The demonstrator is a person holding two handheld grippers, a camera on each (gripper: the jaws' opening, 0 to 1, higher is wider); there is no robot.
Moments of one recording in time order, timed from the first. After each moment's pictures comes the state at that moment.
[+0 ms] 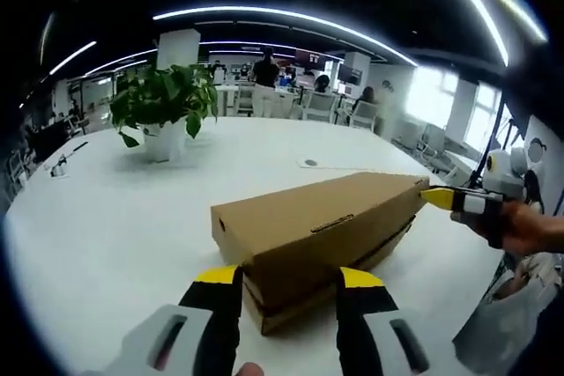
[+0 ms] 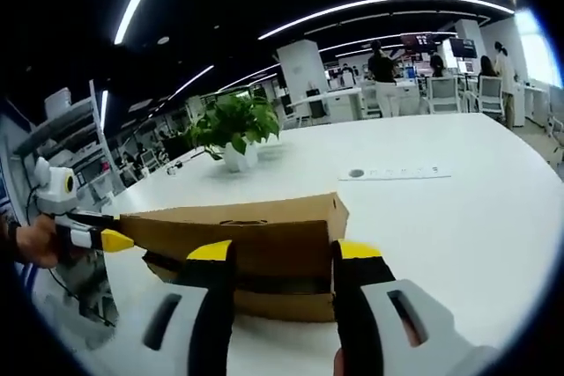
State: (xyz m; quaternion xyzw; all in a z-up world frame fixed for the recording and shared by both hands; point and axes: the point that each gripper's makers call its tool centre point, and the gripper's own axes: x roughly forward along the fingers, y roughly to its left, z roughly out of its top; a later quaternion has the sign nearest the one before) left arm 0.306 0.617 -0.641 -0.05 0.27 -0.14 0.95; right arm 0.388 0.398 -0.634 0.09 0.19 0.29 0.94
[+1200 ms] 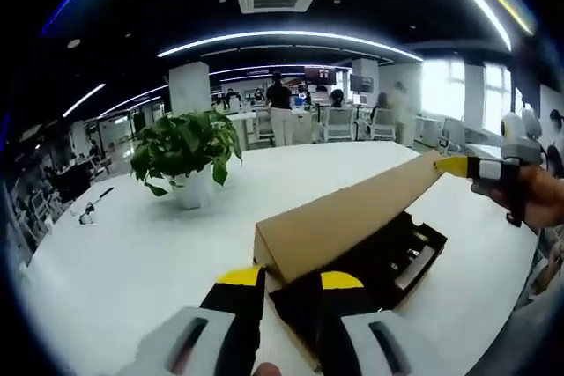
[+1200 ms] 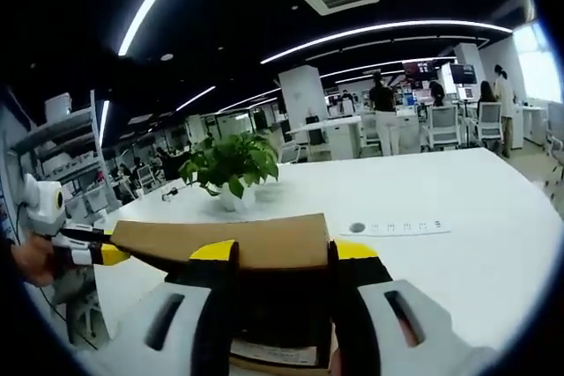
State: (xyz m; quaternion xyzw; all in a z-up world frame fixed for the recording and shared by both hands) left arm 0.351 0.647 -0.594 0.05 0.22 -0.08 0.97; right arm 0.443 0.413 -0.569 0.08 0.13 0.28 0.95
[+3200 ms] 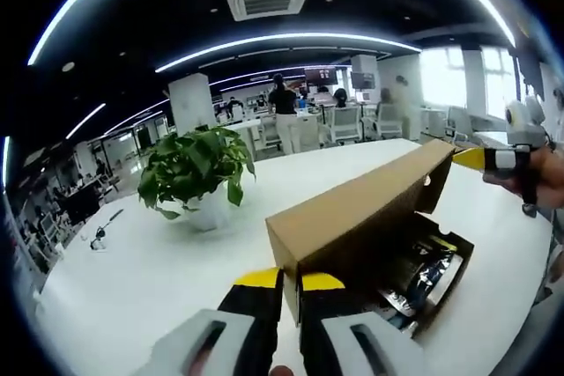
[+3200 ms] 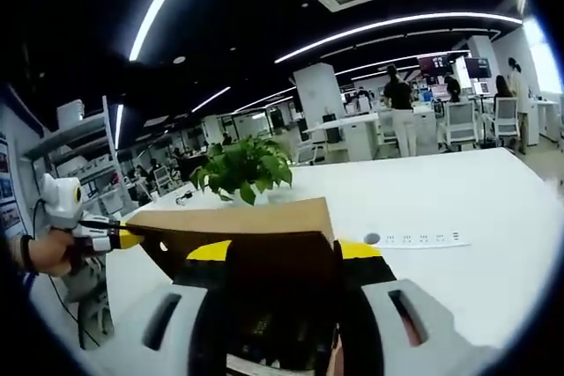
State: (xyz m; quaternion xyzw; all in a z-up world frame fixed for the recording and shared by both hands) left arm 0.392 0.673 -0.574 0.08 0.21 -0.06 0.97; right arm 0.463 0.425 -0.553 0.09 0.13 0.32 0.93
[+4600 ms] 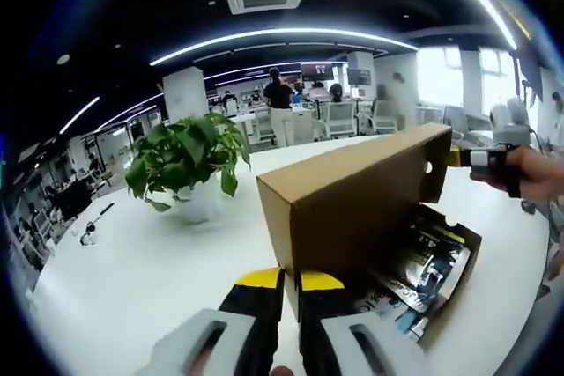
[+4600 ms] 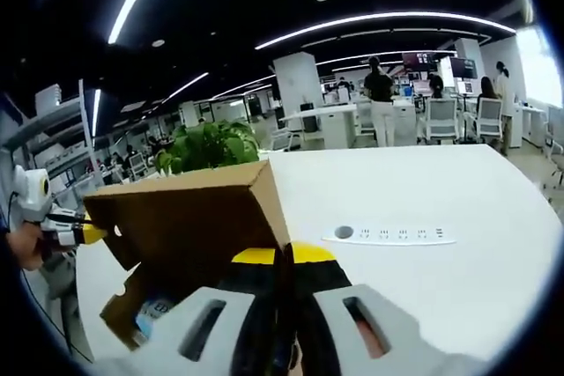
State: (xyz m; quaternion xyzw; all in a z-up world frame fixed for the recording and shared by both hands) left arm 0.410 0.682 -0.604 0.07 0.22 -0.08 0.97; right arm 0.516 0.414 -0.597 0.06 0.16 0.27 0.95
